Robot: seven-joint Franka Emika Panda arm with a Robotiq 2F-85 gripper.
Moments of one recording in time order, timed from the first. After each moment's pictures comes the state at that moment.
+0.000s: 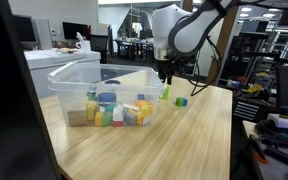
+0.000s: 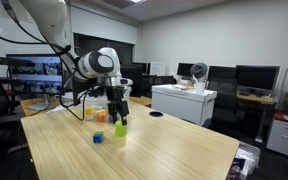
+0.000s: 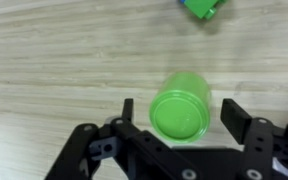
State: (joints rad) arm -0.07 0.27 -0.18 -2.21 -0.45 2.45 0.34
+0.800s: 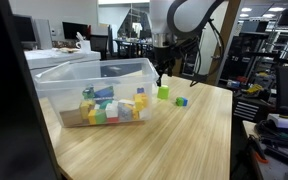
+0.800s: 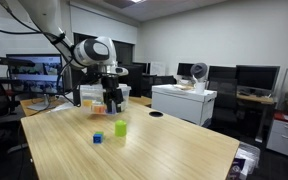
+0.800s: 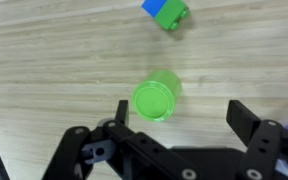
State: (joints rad) arm -0.03 0.15 -0.14 -2.20 -0.39 2.31 0.34
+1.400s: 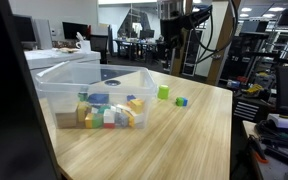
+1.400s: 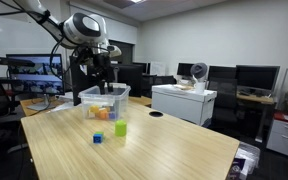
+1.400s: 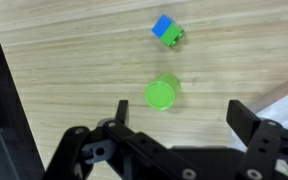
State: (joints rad) arm -0.02 -0.04 -0.09 -2.20 -0.39 2.09 0.37
